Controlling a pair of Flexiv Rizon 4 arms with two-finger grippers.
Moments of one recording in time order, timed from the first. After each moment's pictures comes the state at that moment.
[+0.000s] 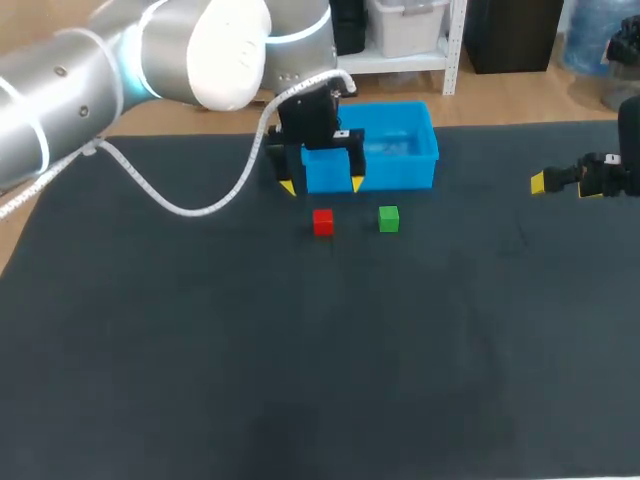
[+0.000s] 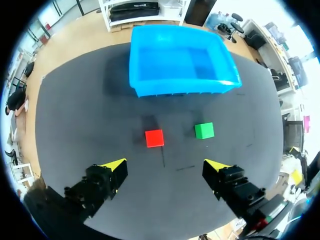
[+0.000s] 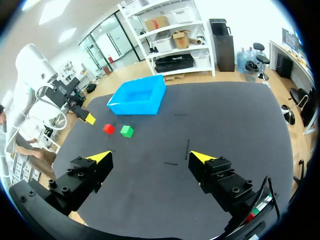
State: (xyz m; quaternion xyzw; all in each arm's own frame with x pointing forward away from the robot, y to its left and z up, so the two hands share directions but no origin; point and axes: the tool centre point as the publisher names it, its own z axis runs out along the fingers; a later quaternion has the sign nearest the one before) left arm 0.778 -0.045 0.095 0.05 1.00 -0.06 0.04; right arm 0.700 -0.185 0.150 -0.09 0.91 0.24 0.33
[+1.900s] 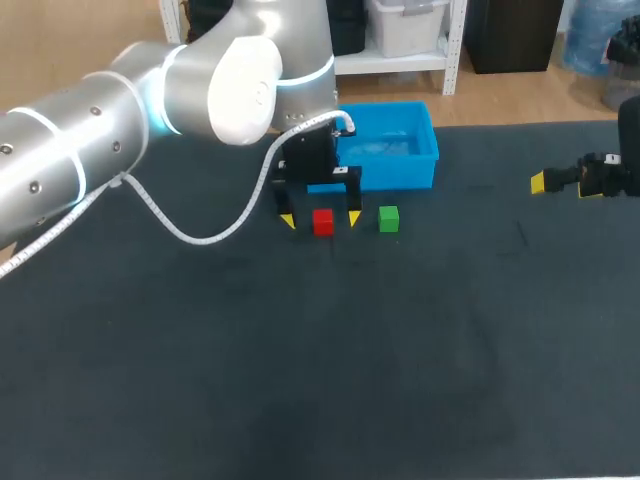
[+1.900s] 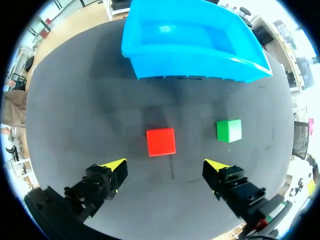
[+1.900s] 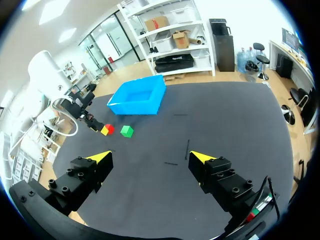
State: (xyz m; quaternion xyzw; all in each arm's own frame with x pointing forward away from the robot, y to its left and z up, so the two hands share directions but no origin) left arm 0.779 -0.041 0.026 0.04 1.00 -0.05 0.00; right arm 0.700 -0.185 0.150 -0.09 0.91 0.24 0.33
